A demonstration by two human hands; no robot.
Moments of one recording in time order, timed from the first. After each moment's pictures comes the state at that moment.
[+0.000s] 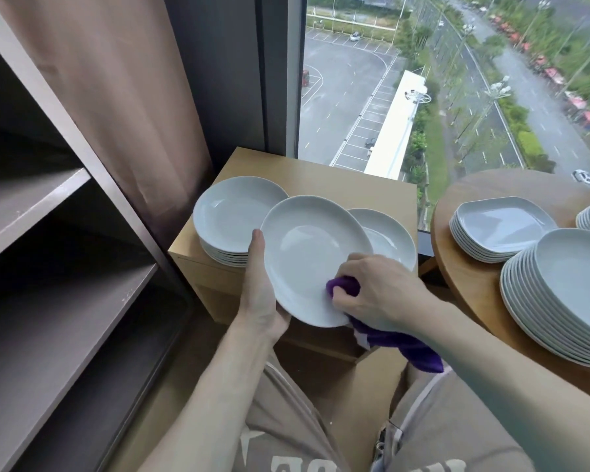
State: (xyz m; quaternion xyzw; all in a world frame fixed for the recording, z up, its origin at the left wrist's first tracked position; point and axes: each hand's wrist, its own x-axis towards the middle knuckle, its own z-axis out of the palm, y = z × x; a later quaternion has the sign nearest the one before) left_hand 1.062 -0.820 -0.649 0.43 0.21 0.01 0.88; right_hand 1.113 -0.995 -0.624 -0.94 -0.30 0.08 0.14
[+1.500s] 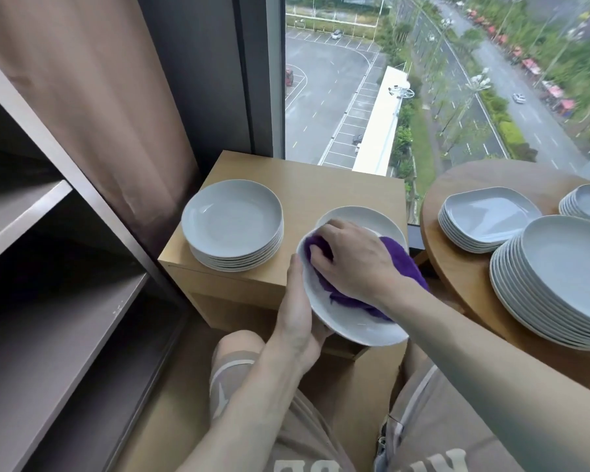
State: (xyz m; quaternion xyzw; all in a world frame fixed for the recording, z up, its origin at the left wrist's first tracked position) left_hand 1.055 -0.866 -0.663 0.44 0.21 -0.11 0.87; right_hand 1.142 -0.963 -0.636 -0.95 -0.27 -0.05 0.17
